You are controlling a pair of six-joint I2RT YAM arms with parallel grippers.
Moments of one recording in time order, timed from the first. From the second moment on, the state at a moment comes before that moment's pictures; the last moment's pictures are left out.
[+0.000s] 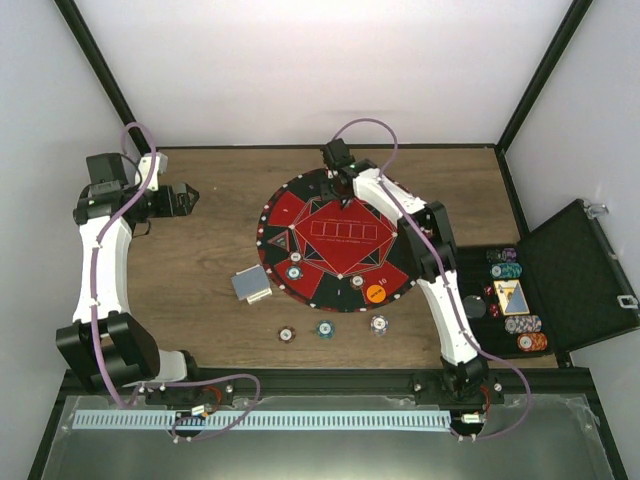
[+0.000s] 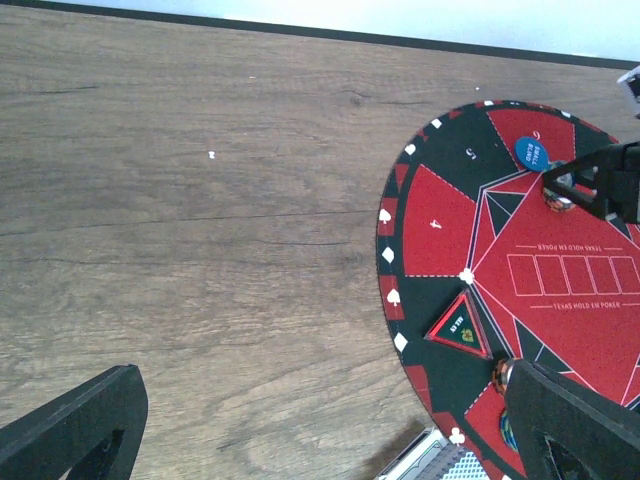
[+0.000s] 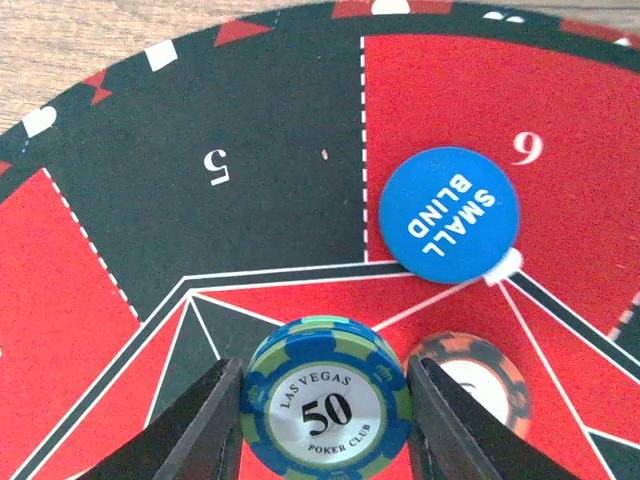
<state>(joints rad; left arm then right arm) 0.28 1.36 1.32 -0.81 0.50 0.14 0.51 2.37 2.07 -0.67 0.09 0.27</state>
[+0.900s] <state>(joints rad) 0.28 1.37 1.32 -0.81 0.50 0.14 0.55 2.48 2.29 -0.73 0.11 0.24</state>
